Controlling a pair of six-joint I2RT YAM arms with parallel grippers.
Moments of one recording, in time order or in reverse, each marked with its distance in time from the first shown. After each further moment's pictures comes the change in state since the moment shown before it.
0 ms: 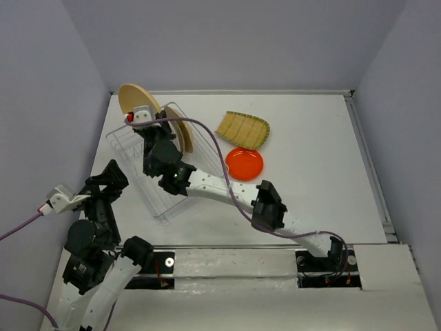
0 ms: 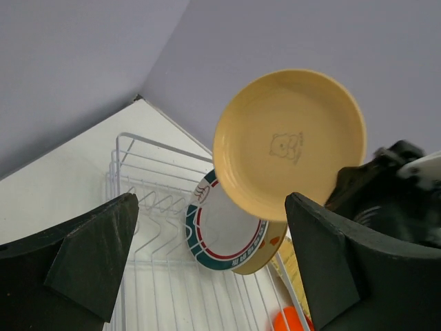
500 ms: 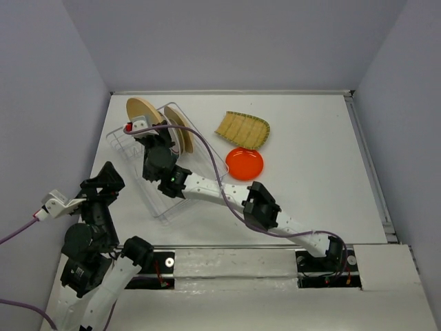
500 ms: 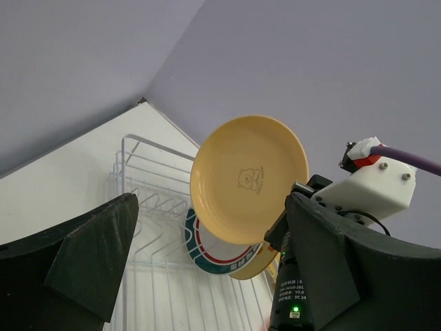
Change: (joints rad) left arm -0.009 -0.031 0.011 -0.024 -0.050 -0.028; right arm 0.005 0.193 0.092 0.012 0.031 -0.054
